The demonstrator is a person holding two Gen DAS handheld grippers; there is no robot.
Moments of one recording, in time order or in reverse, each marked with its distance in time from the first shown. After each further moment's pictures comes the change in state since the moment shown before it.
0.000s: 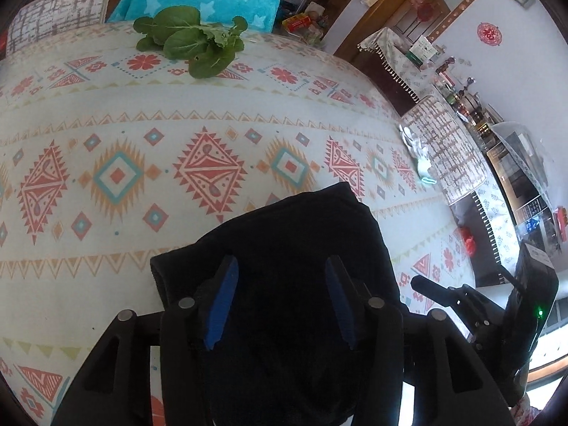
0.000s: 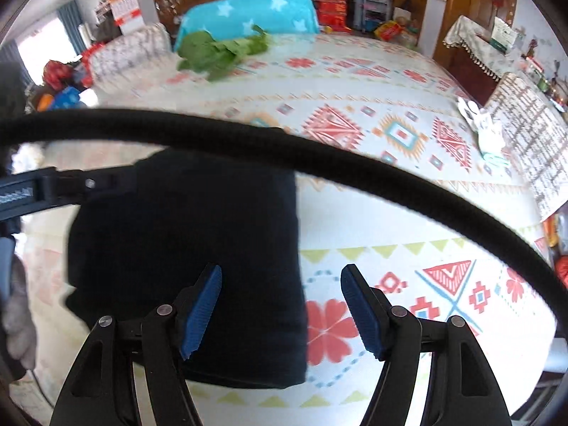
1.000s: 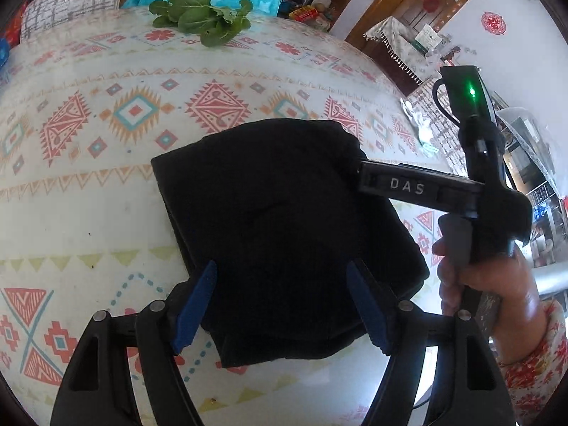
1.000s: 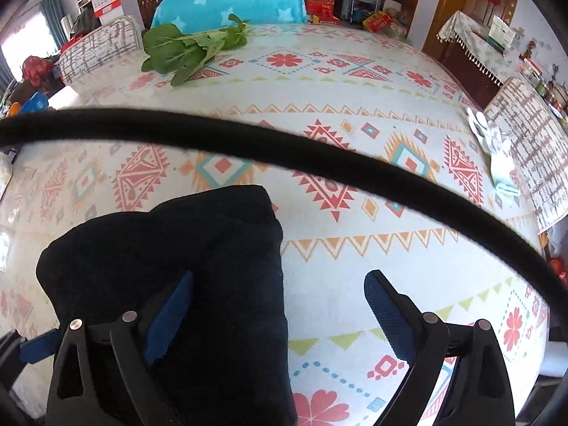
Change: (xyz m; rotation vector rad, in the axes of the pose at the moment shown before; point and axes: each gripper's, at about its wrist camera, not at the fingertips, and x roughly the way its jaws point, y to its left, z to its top) left arm -0.018 -0.010 -0.065 -0.015 0.030 0.039; right arm 0.033 -0.009 0.056 0.029 0.054 -0.024
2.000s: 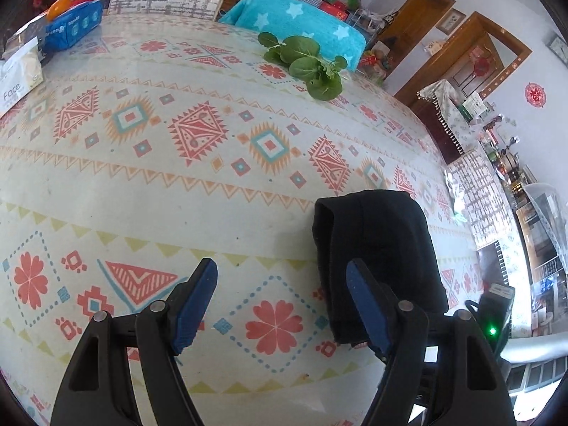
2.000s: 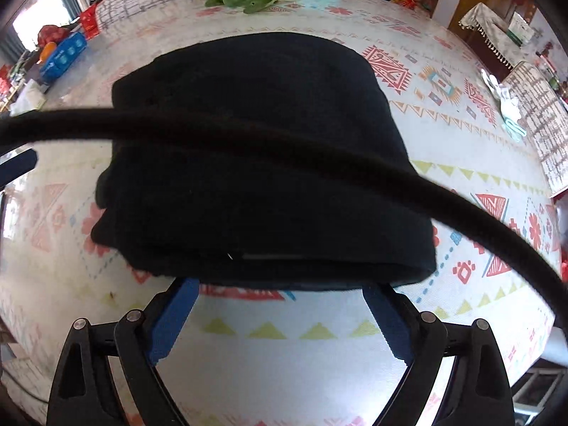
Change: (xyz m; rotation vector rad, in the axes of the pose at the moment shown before) left arm -0.085 0.095 -0.010 -0.226 -0.146 0.101; right arm -0.027 0.080 -0.111 -0.081 0.114 0.014
